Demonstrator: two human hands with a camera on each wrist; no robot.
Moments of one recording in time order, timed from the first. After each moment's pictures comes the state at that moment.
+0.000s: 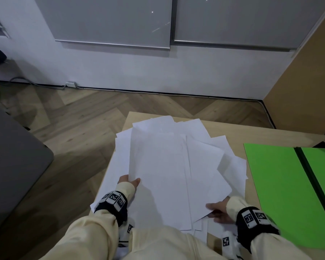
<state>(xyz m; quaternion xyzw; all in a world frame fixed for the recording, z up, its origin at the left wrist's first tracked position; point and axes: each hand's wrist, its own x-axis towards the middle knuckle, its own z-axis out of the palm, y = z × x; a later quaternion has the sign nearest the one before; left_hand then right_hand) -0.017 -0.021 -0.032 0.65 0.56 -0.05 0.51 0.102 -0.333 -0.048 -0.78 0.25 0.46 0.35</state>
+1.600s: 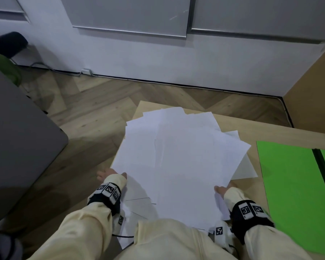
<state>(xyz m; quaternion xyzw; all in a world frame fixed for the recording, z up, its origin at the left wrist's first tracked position) -0.053 0.014 -0.033 0.69 0.68 -0.14 0.22 0.112 -0.307 -0.023 -0.88 0.15 0.37 0.26</state>
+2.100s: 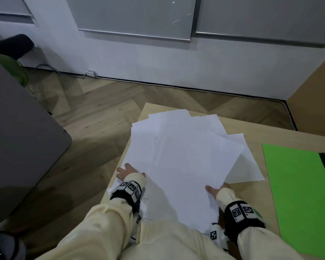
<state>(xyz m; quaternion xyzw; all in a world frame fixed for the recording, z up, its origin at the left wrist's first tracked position) -0.027 -0.011 -0.034 0.72 0.63 -0.15 0.25 0.086 -0.267 -0.013 -0.86 0.16 0.36 0.32</state>
